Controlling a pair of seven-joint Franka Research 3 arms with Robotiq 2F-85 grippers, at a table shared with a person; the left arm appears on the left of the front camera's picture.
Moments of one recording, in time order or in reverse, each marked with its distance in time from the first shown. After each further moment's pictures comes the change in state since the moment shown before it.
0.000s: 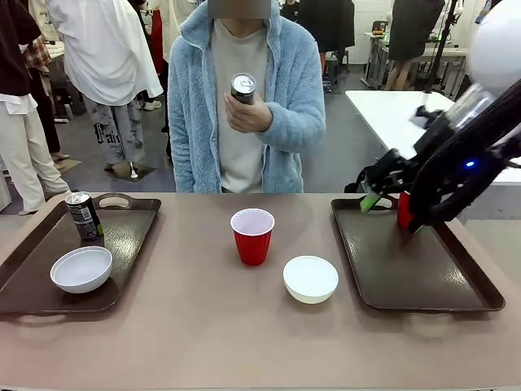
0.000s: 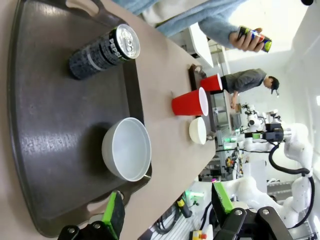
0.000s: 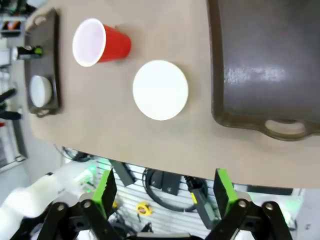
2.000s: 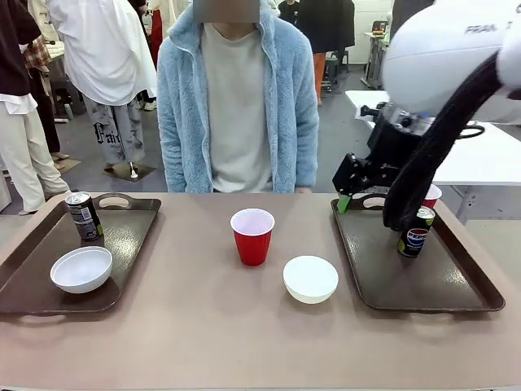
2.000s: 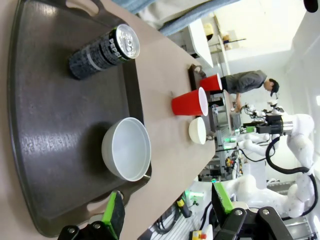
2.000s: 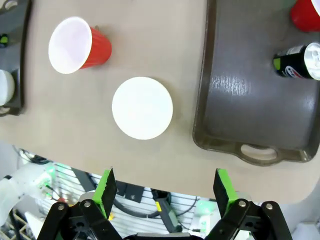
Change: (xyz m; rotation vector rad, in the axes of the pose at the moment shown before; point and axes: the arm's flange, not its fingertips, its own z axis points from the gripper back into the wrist) left arm 0.000 0.000 0.001 -0.002 0.000 0.000; right arm 0.040 0.055 -0.025 -0.237 0.022 0.165
